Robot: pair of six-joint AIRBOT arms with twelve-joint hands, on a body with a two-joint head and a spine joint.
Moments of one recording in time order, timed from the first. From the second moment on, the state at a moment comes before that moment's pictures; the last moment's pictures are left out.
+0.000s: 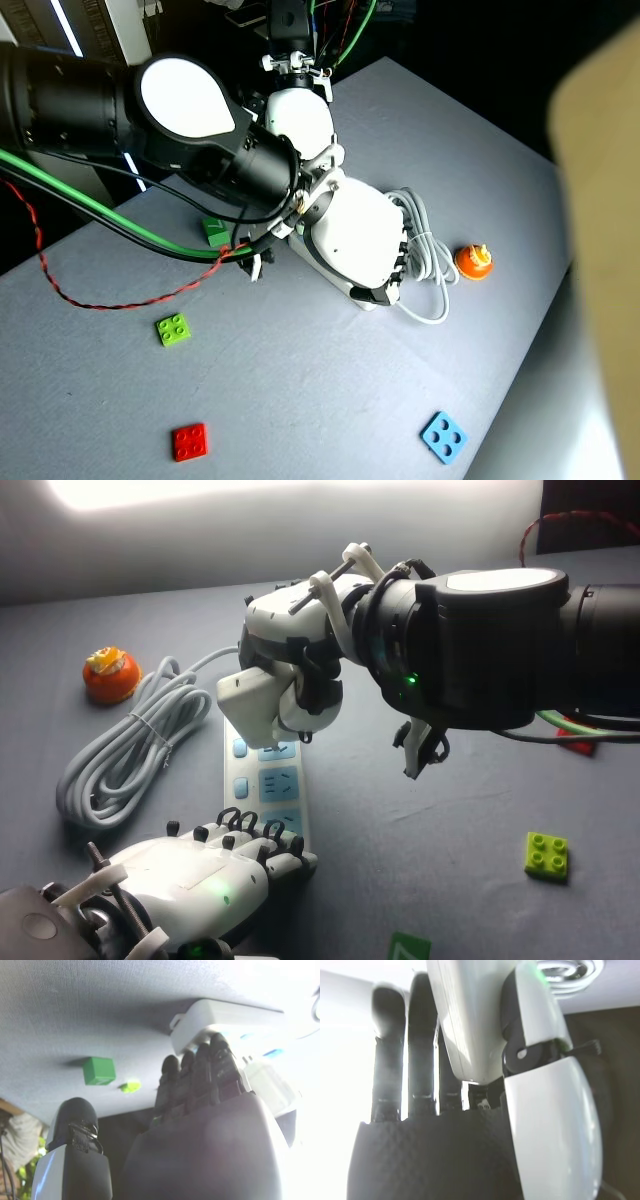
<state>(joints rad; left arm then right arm) 0.63 -0.89 0.52 -1.49 -0.59 2.17 -0.14 -1.55 1.25 -1.21 -0.46 0.43</state>
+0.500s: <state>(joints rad) 0.63 -0.89 0.52 -1.49 -0.59 2.17 -0.15 -1.59 1.31 -1.22 -0.42 0.45</state>
